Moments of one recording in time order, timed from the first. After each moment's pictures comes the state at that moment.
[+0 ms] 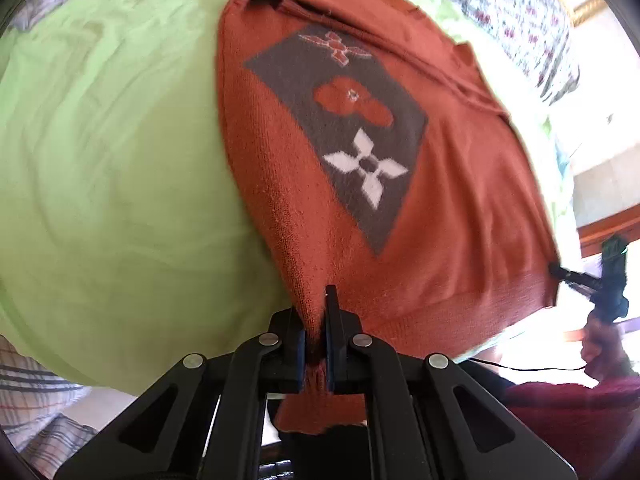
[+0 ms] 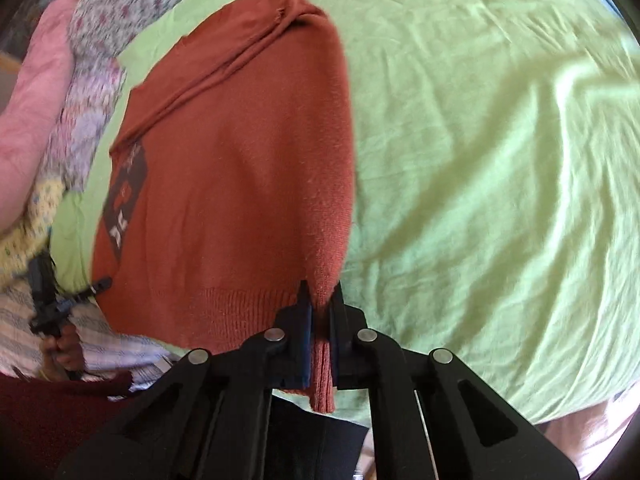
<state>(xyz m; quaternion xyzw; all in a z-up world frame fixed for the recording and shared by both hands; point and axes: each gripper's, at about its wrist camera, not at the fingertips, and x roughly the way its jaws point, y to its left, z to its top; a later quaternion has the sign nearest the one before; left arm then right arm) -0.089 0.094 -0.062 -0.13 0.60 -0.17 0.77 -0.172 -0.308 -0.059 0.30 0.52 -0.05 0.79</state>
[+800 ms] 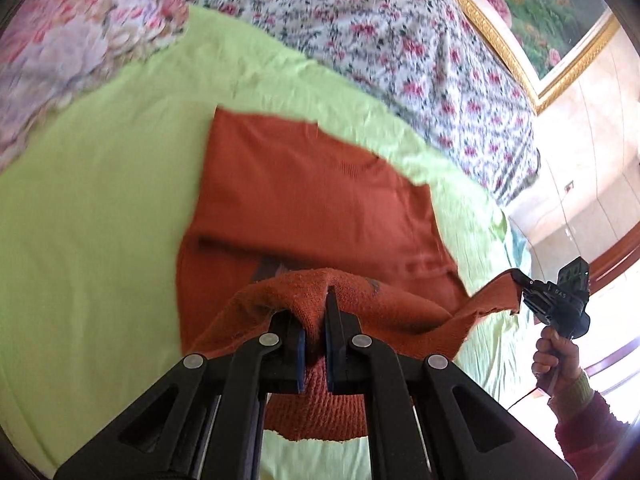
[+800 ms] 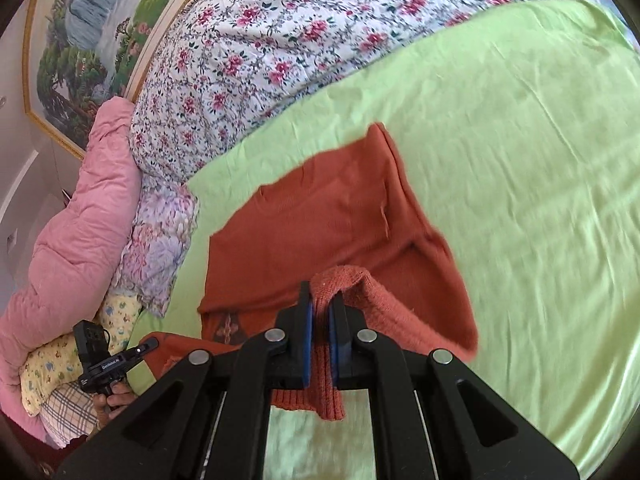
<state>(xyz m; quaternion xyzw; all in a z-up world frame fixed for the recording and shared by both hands) 0.072 0.104 0.039 -0.19 0.47 -0.20 0.84 -0.028 -0.354 0.041 0.35 0.34 0.00 0.87</state>
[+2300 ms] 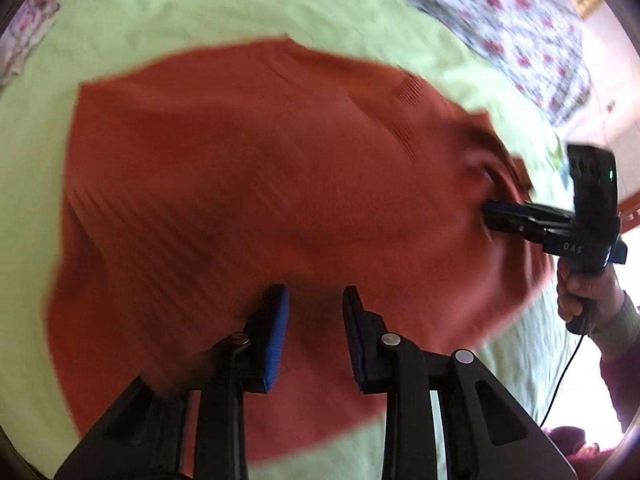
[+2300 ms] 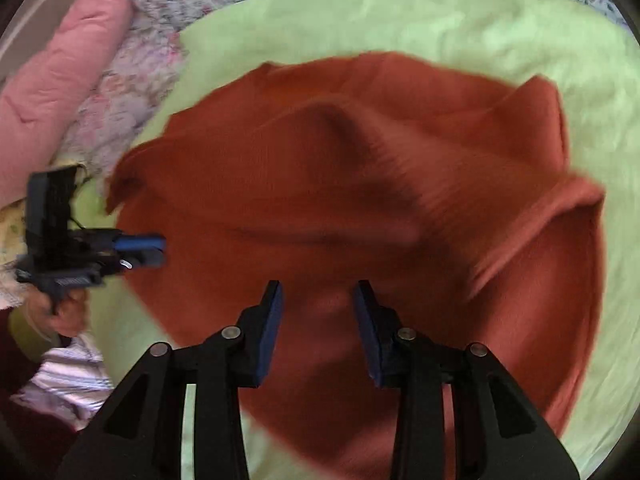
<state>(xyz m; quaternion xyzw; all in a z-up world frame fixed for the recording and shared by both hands) 0.245 -0.007 -0.053 -0.05 0.58 -0.20 0.79 0.182 -0.327 -0.052 0.13 0.52 0.12 0.84</state>
